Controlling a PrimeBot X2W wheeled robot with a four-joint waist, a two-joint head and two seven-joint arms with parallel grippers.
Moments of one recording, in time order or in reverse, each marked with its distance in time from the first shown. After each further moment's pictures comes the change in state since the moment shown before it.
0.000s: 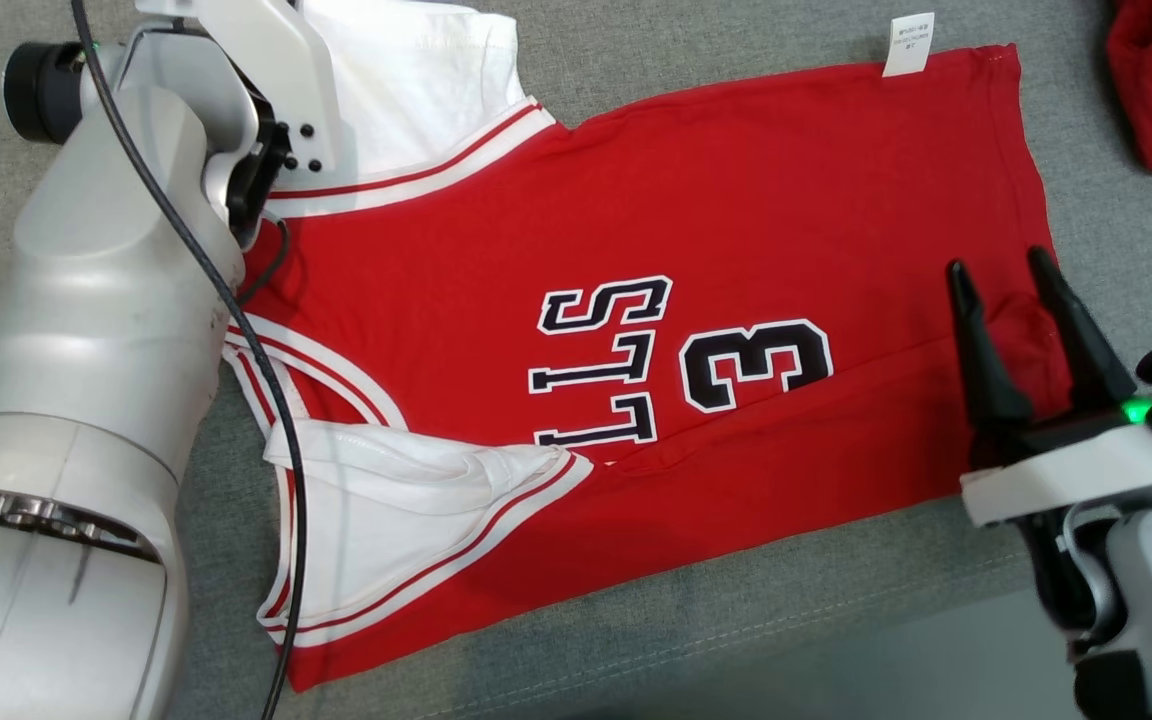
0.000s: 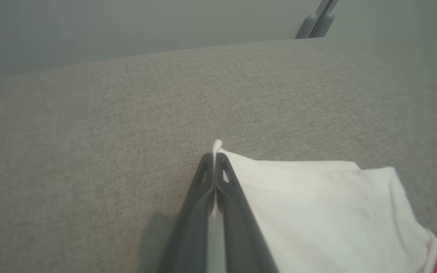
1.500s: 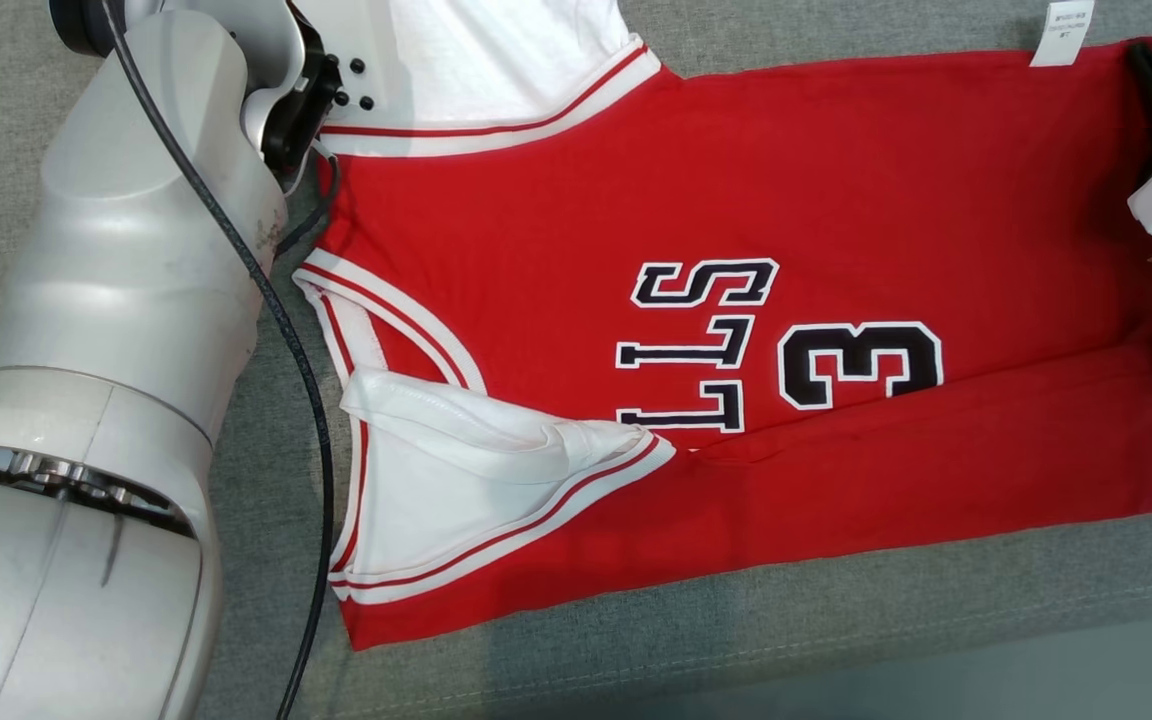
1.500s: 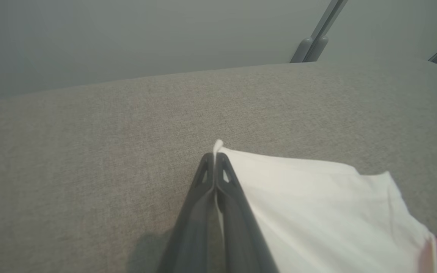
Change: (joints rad) left arm -0.087 -0.047 -0.040 0.007 -0.056 -0.062 -0.051; right arm -0.669 -0.252 0.341 0.645 0.560 -0.001 0.277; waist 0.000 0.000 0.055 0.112
